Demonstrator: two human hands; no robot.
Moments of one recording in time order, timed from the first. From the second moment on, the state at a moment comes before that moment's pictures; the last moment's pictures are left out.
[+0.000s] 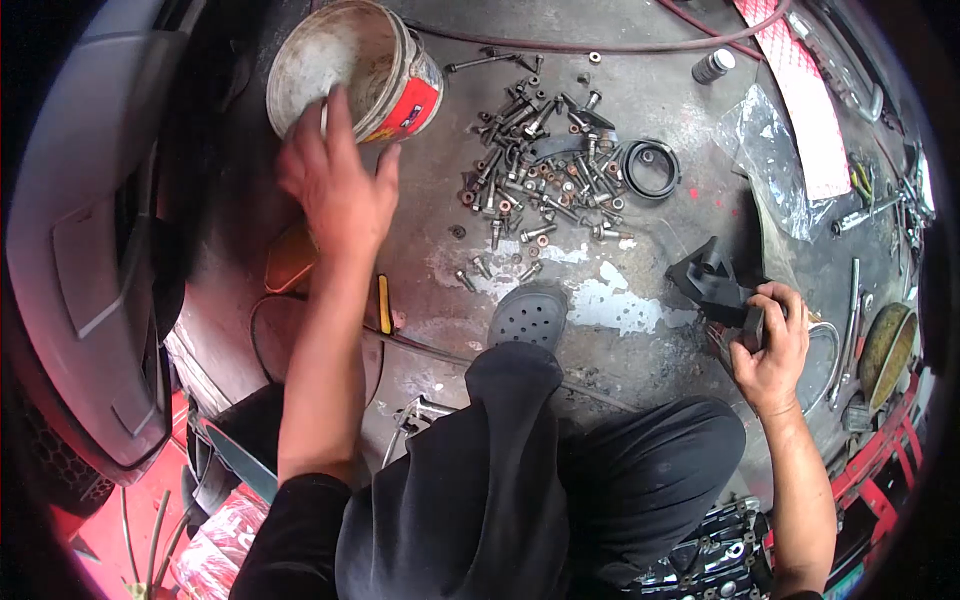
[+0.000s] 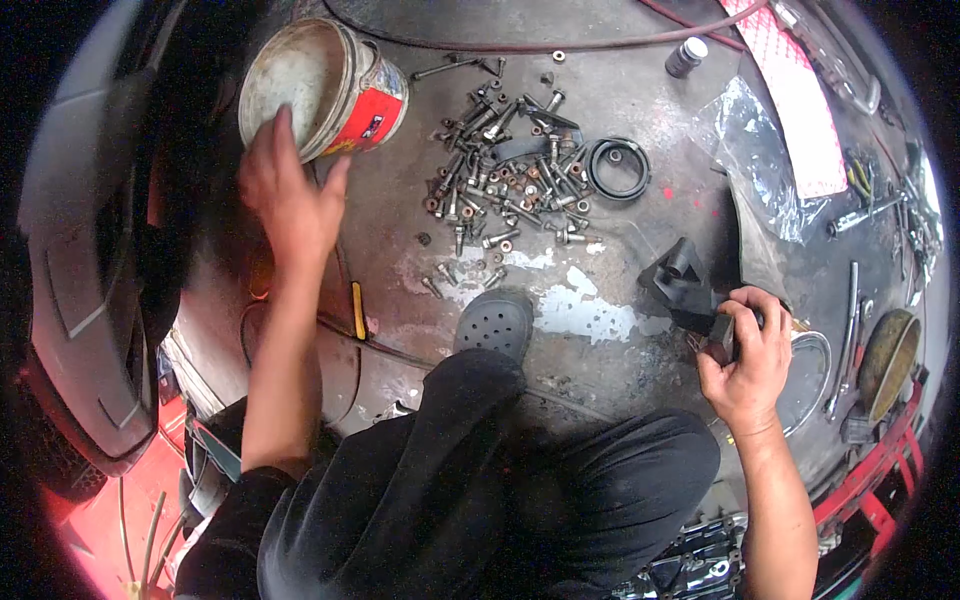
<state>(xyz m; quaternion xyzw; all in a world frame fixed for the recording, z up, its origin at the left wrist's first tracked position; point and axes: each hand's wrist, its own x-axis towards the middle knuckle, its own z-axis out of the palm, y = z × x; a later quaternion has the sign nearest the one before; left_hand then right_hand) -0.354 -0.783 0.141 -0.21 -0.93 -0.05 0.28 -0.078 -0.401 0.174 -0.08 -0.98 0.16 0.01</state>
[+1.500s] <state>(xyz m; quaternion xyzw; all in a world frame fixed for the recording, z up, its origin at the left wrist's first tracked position) -0.349 -0.771 0.171 -0.06 -0.95 -0.28 0.16 -0.076 -0.400 0.172 -0.08 -0.98 0.17 0.00</state>
